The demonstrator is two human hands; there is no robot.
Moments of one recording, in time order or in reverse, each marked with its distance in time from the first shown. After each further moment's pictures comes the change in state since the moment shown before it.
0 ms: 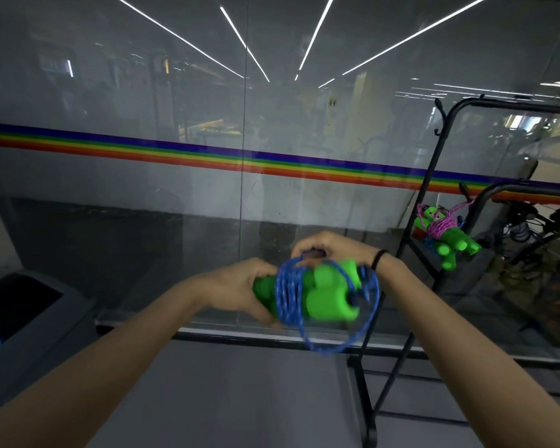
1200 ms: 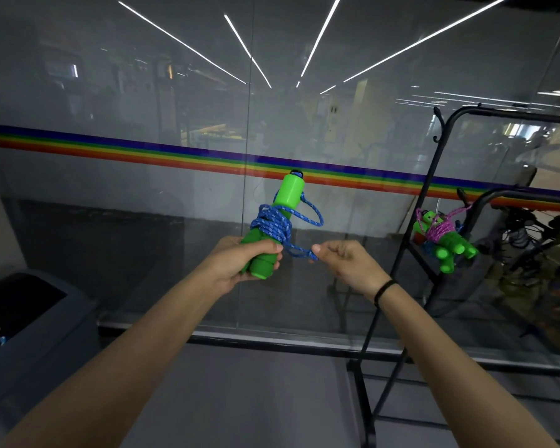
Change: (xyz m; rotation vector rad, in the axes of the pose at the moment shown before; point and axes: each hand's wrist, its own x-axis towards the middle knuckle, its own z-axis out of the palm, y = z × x) left_hand 0.006 0.006 -0.005 -0.777 0.615 -0.222; right_hand -0.029 -0.007 0.028 0.337 0.526 0.205
